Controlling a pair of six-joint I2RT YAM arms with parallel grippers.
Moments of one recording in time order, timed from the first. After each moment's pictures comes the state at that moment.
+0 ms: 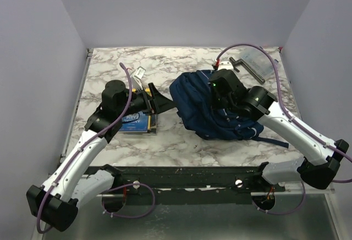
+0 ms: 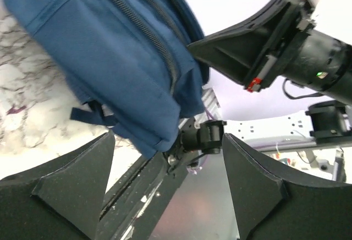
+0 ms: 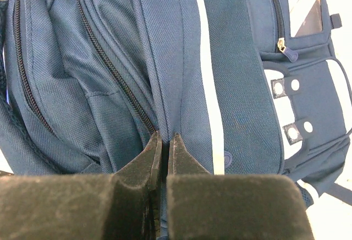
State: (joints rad) left arm -0.44 0.95 0.91 -0.18 0.64 -0.82; right arm 0.86 1.31 1.46 -0.92 0.46 0.46
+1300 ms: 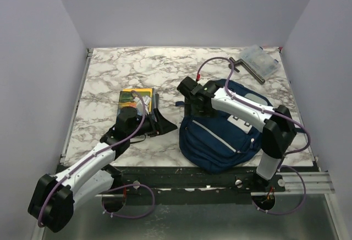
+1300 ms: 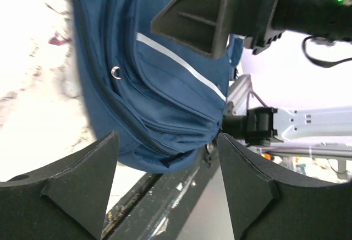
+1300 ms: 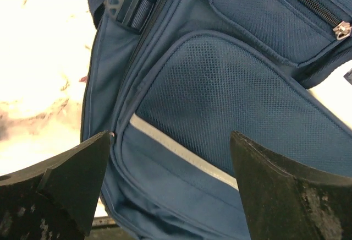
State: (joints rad) left arm -0.56 0.93 0.40 0.16 0.50 -0.89; right arm 0.84 1.76 1.51 -1.04 0.39 0.82
